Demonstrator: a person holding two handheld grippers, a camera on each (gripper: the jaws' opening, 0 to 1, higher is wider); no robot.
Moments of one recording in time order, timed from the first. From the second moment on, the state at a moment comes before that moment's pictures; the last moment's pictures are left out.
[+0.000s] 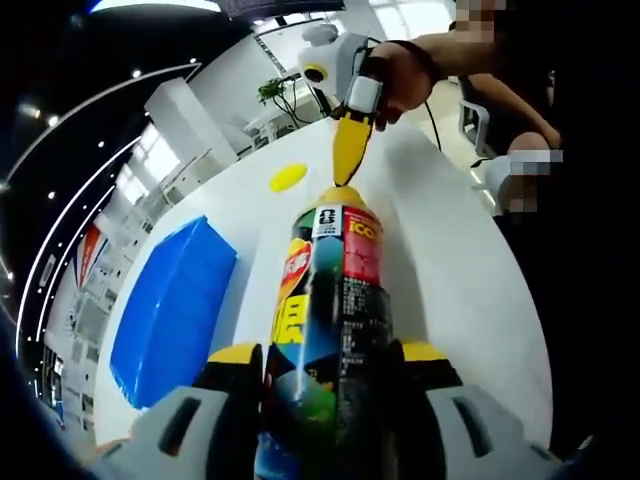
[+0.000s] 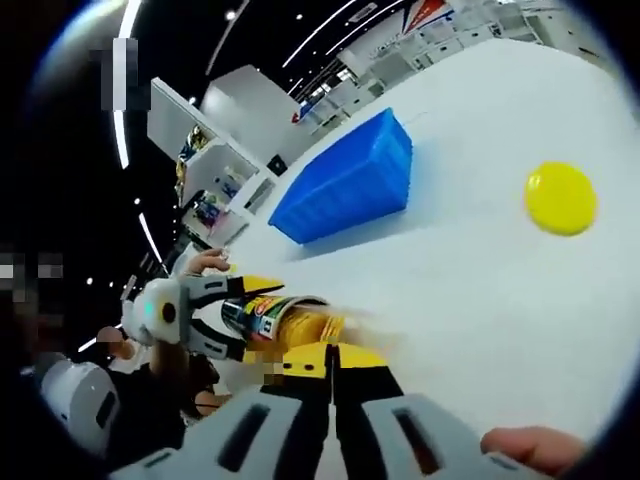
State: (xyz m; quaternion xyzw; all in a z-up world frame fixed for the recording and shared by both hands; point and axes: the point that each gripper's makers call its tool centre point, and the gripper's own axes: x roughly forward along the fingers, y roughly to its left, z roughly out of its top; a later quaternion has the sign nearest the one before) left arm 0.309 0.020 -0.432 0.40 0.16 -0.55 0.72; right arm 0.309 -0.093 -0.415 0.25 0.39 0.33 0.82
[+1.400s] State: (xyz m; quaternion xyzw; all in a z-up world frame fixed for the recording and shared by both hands) left arm 0.310 0.020 -0.432 0.39 0.16 -0.55 0.72; right arm 0.309 -0.095 -0.407 0.22 0.39 0.32 0.84
